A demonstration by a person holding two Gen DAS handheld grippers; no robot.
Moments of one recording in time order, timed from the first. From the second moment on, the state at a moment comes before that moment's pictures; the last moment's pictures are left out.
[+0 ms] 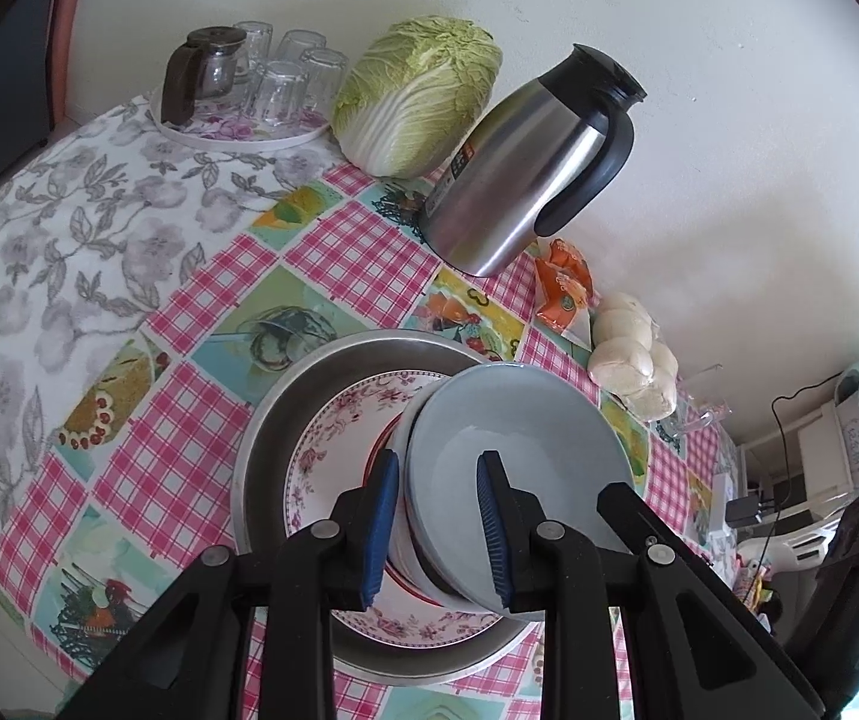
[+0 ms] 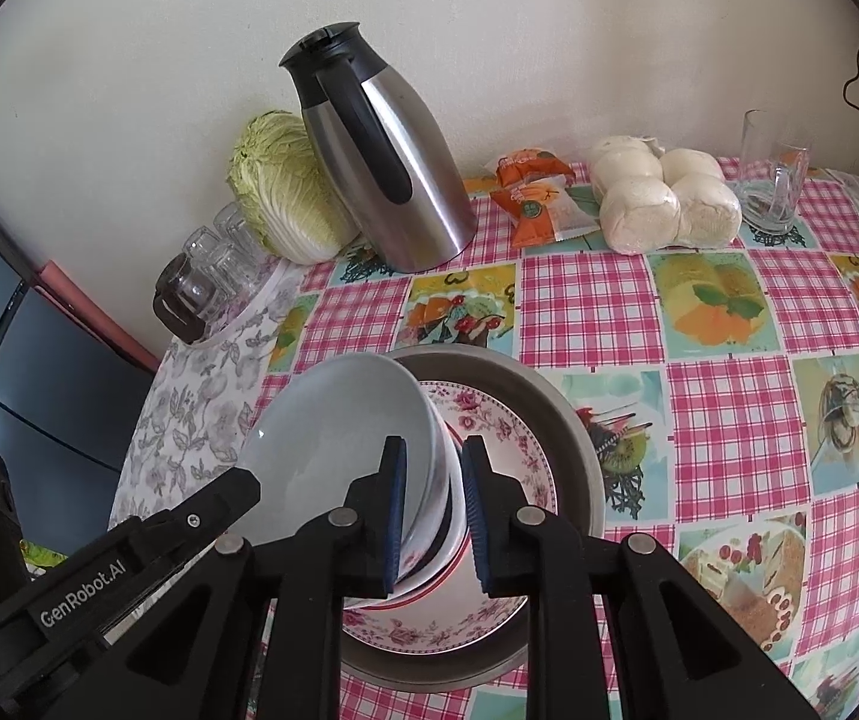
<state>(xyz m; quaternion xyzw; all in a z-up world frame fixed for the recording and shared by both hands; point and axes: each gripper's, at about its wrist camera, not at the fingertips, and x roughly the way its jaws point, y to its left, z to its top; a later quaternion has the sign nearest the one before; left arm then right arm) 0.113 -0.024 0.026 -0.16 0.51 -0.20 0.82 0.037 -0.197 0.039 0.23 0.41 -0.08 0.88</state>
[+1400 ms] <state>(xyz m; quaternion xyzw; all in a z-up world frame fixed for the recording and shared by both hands) 0.074 0.017 0.034 -0.04 0.45 -0.10 0.89 -0.009 -0.173 0.032 0.13 0.43 -0.11 0.89</state>
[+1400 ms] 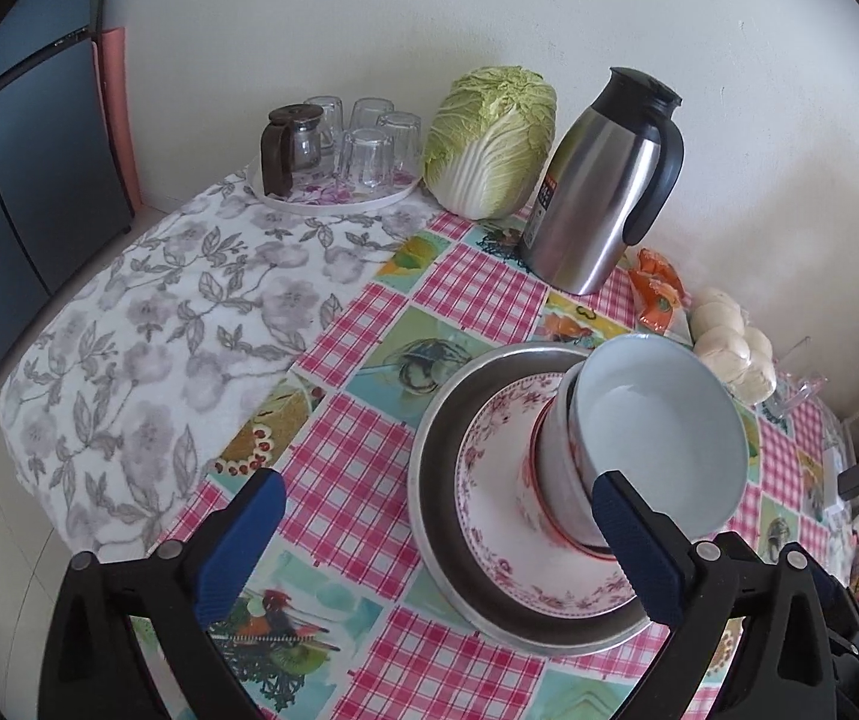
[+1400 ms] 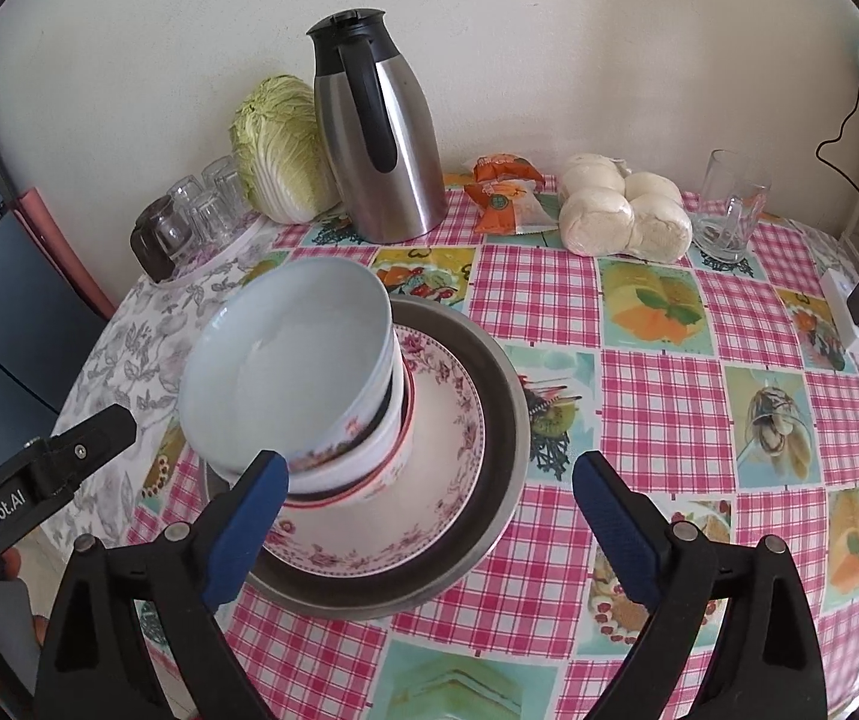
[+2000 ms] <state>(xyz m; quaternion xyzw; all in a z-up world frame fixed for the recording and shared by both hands) 0.057 0.020 0.000 -0.01 0.49 -0.11 0.86 -0.040 -0.186 -0.003 0.14 0.46 -0.13 0.87</state>
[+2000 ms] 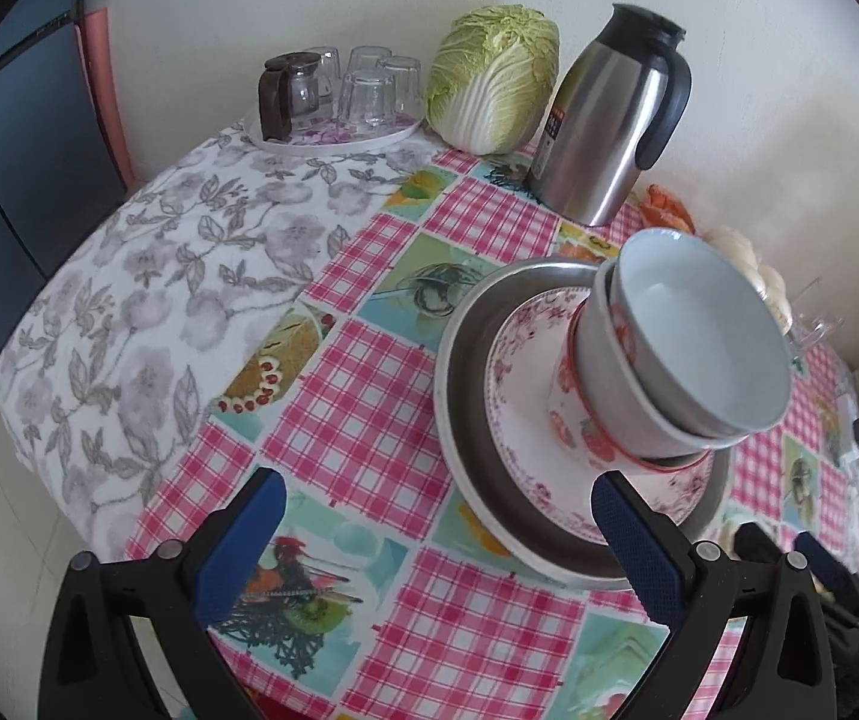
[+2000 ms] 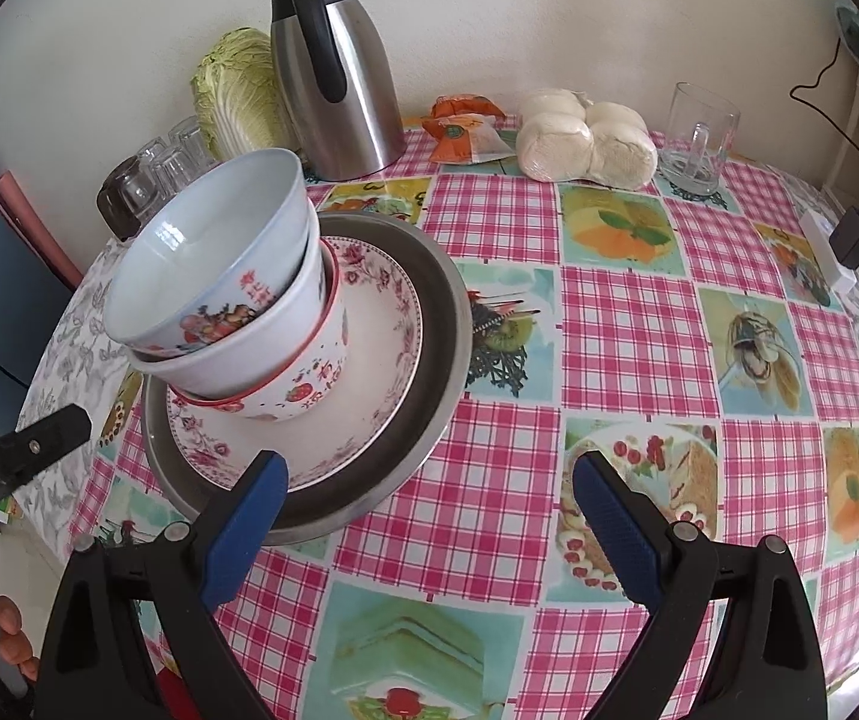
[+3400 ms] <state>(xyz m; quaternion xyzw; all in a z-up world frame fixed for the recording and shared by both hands) 0.060 0.012 -0.029 0.04 0.53 -0.12 0.84 -0.041 -0.191 -0.013 0.14 0.48 -0.14 0.85</state>
